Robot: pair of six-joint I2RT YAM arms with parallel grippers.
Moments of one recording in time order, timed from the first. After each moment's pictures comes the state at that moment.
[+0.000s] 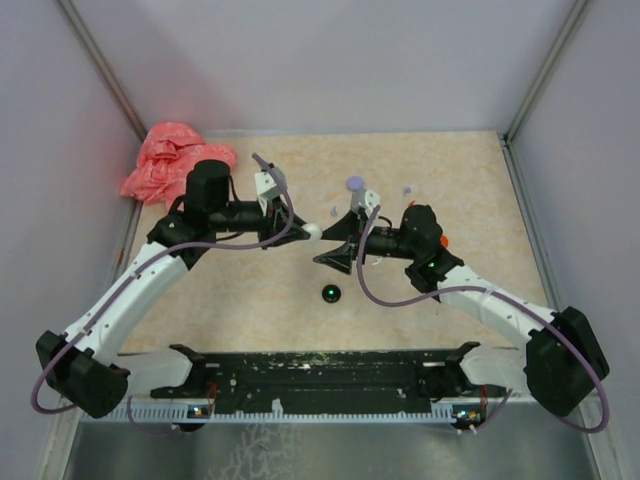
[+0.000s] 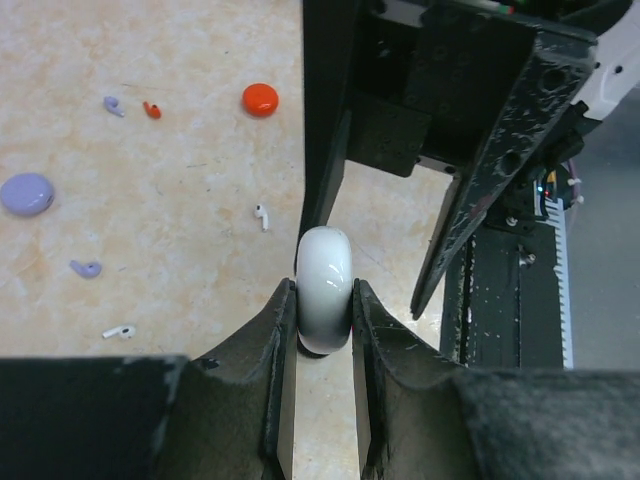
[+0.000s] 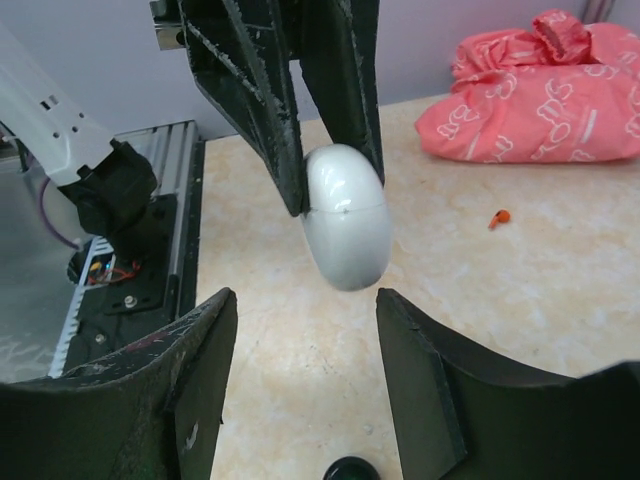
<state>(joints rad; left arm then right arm) -0.51 1.19 1.15 -0.32 0.83 0.16 0.63 1.15 0.68 0.53 -0.78 0.11</state>
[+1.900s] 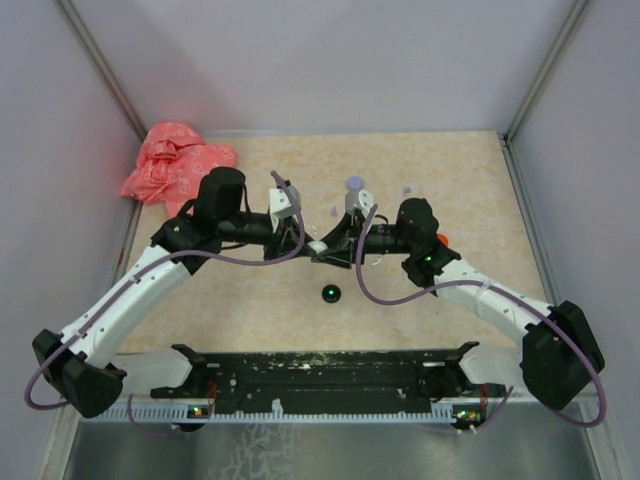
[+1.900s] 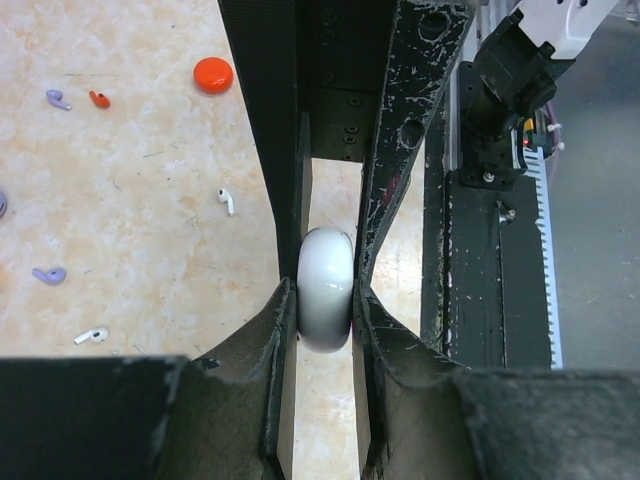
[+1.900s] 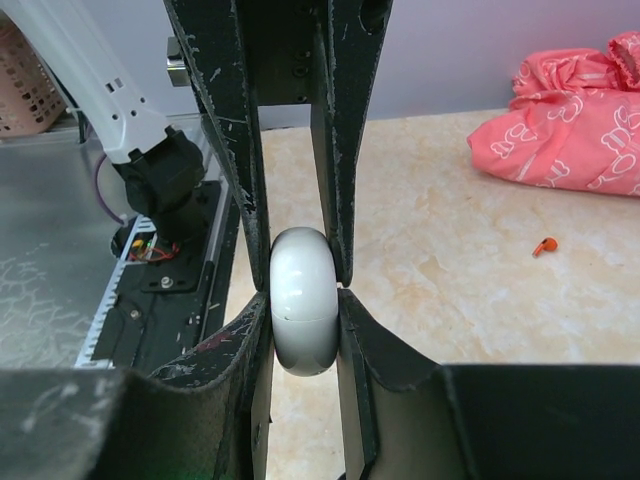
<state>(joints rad) -0.62 1.19 1.20 -0.49 0.80 0.30 0.62 1.21 0.75 0.49 -0.94 0.08</state>
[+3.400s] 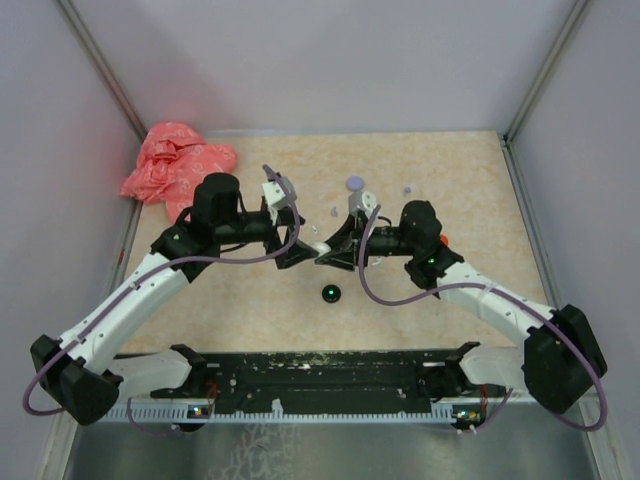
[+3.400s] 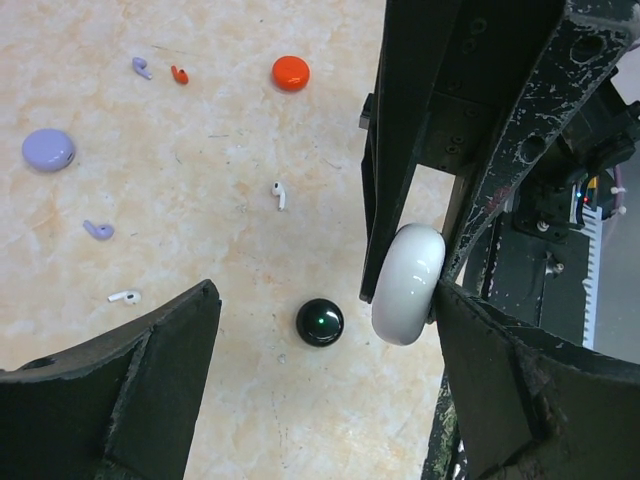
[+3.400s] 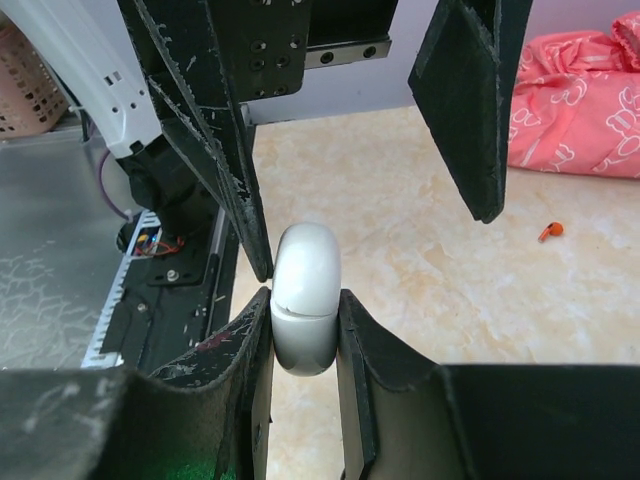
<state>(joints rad) -0.61 1.14 1.11 -0.33 0.61 0.13 0.62 1.19 0.73 0.49 -0.96 0.10</state>
